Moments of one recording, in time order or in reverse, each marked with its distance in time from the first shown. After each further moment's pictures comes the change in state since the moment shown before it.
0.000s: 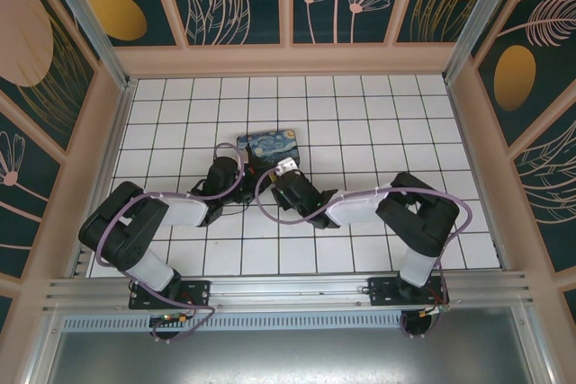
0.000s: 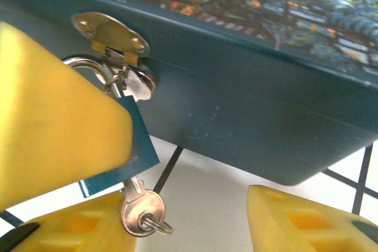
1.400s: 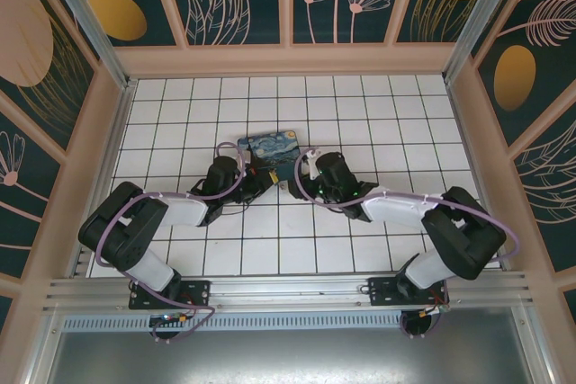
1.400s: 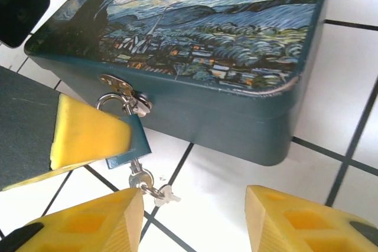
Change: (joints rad) left arm 0.003 -0.001 0.002 0.005 0.056 0.033; right arm -0.214 -0.281 -0.159 0.001 -0.443 0.103
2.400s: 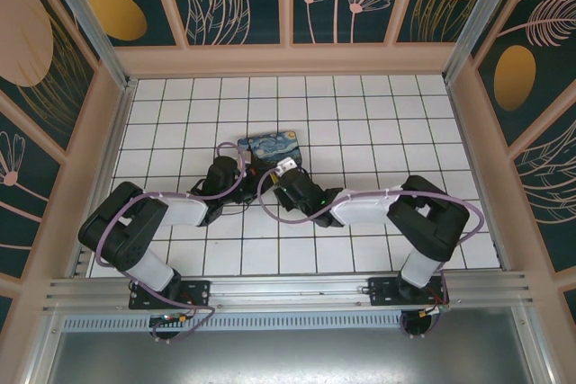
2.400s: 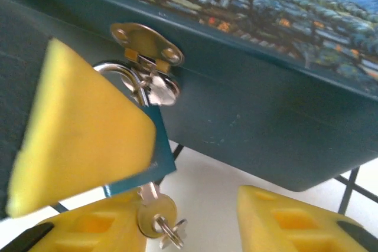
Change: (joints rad) left arm 0.000 0.000 0.000 -0.002 0.008 0.003; right arm 0.208 0.222 0.163 -0.078 0.390 -0.167
